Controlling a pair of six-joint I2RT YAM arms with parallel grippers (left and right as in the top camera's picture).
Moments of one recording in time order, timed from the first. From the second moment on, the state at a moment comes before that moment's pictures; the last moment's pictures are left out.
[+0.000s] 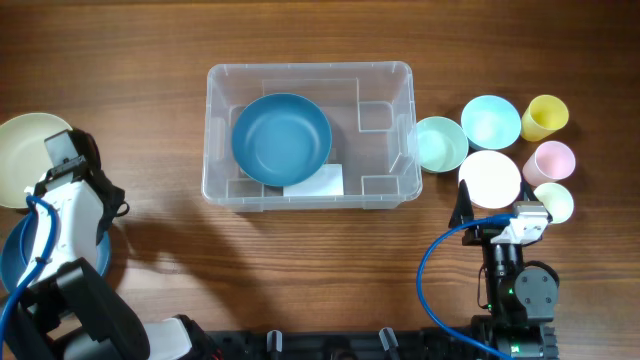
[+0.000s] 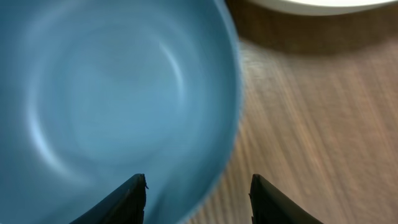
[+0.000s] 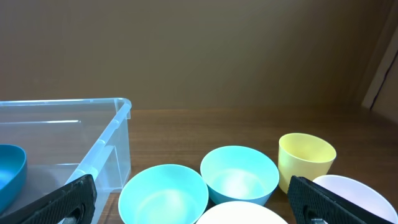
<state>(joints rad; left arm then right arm) 0.47 1.54 0.91 -0.70 -0.41 -0.71 0.00 0.02 0.01 0.01 0.03 0.01</state>
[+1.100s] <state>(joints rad) 0.53 1.63 0.81 -0.52 -0.34 -0.70 0.00 0.02 0.01 0.01 0.03 0.01</state>
